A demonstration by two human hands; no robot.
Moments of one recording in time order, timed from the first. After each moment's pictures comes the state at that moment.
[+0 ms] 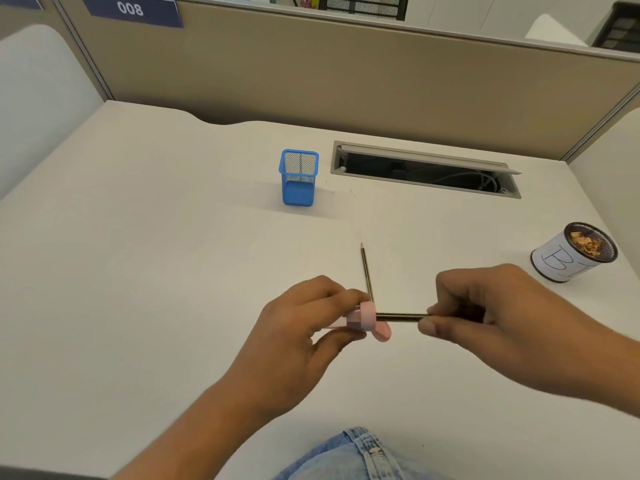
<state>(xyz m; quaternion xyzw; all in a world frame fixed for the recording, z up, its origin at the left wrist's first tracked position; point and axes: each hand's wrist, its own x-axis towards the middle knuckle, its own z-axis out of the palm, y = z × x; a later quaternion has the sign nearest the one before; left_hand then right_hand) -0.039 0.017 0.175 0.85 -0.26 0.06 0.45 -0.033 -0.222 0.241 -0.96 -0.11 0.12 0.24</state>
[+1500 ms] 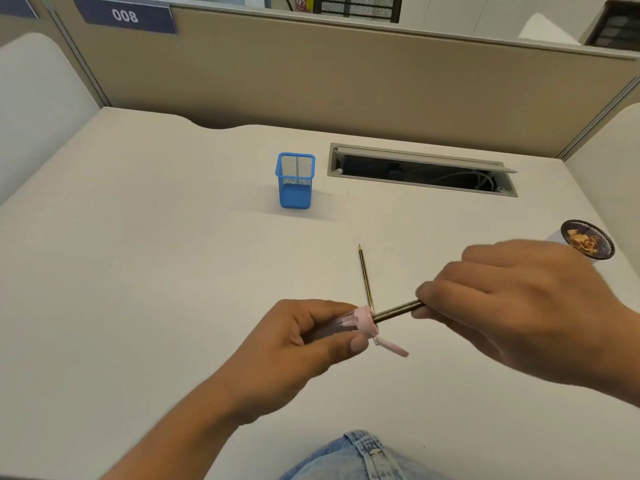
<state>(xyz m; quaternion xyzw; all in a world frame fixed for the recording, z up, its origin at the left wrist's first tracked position) -0.038 0.022 0.184 0.68 -0.13 -0.25 0.67 -0.027 -0.227 0.256 -0.88 -0.44 -0.18 -0.08</state>
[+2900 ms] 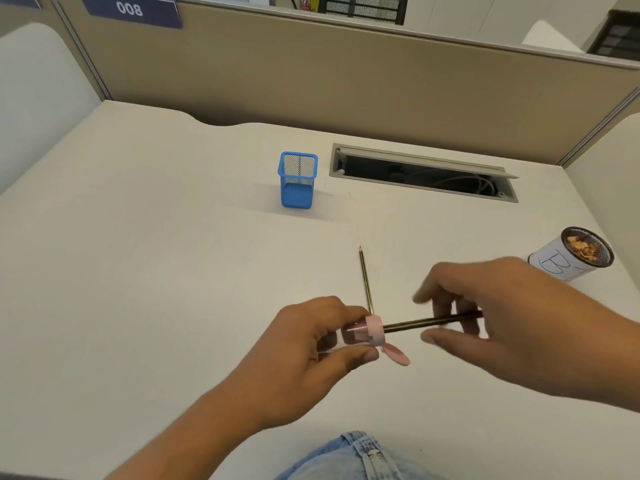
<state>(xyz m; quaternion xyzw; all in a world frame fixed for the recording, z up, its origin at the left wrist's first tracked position) -0.040 0.018 0.177 0.82 -0.23 -0.09 0.51 -0.033 -0.217 0.265 -0.97 -0.22 0.09 0.10</state>
